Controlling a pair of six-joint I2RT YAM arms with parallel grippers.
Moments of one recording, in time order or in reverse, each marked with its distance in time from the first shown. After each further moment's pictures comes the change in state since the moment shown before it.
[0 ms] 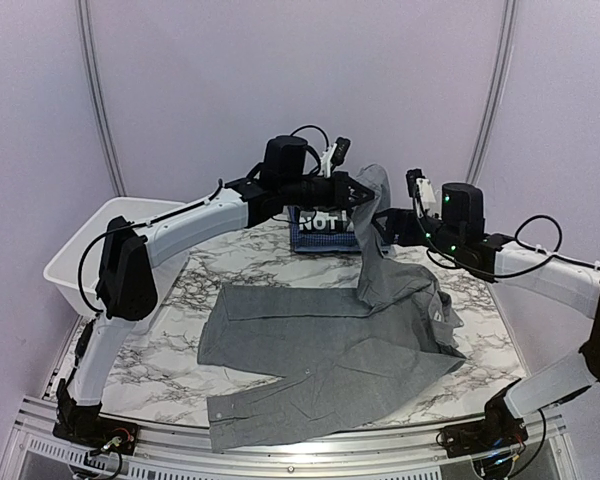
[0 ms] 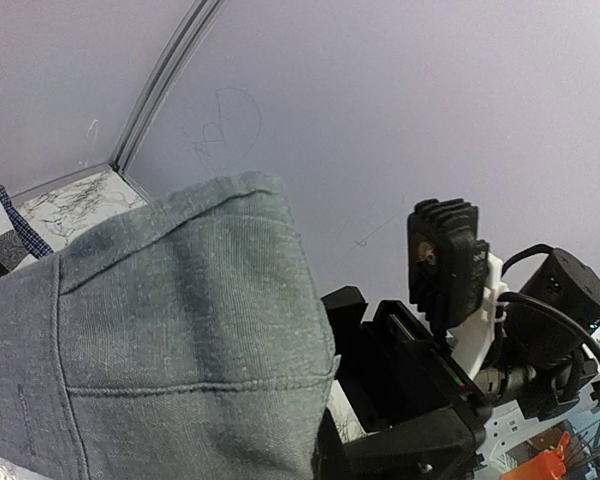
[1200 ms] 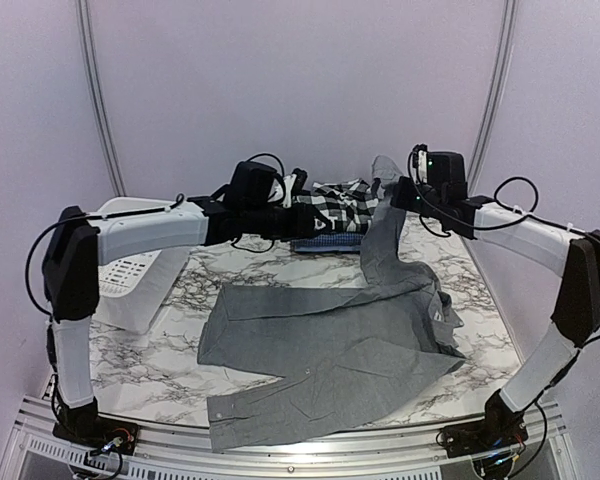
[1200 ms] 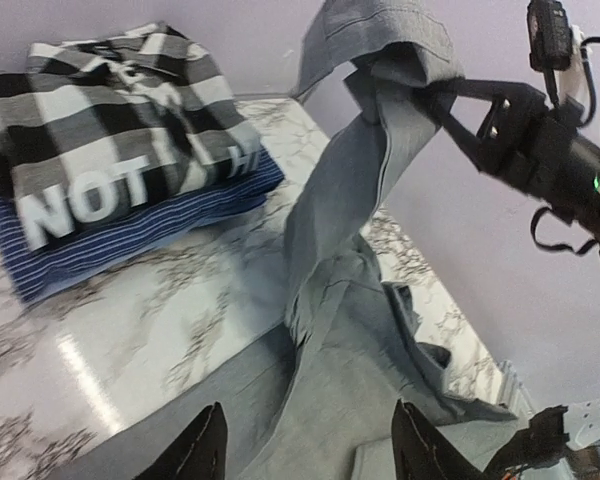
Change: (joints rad) left arm 0.034 -0.325 -0.586 -0.008 -0.257 0.058; right arm -0.053 0.247 0.346 -0.134 0.249 0.113
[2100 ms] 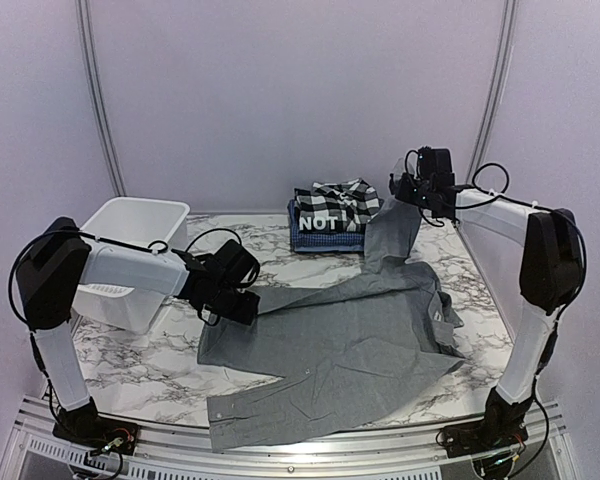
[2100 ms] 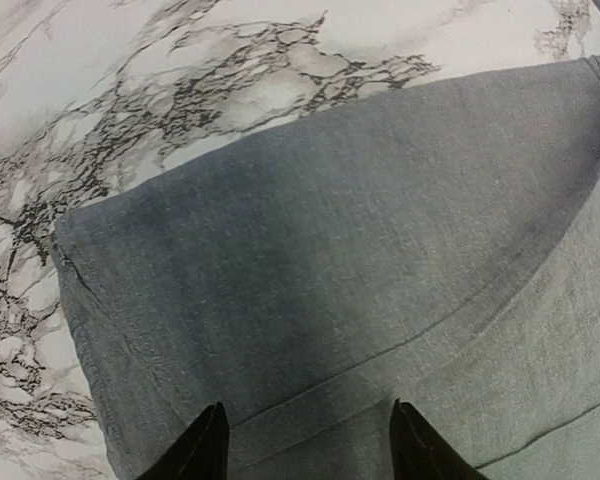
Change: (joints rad) left arm -0.019 -0.188 -0.583 -0.246 -0.497 0.148; right arm -0.110 0.286 0.258 -0.058 0.135 0.004
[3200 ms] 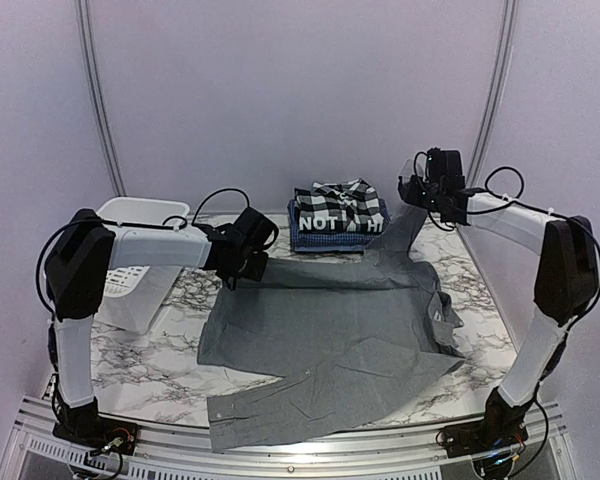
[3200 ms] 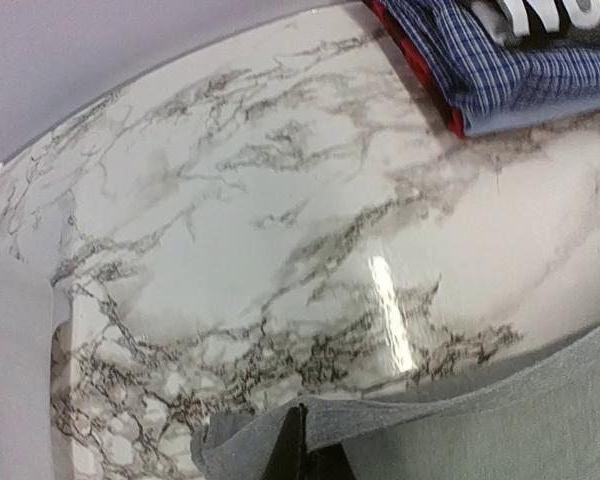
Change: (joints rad) left arm 0.022 0.162 0.317 -0.031 -0.332 0.070; right arm -0.001 -0.106 -0.096 -0.011 0.029 -0.016
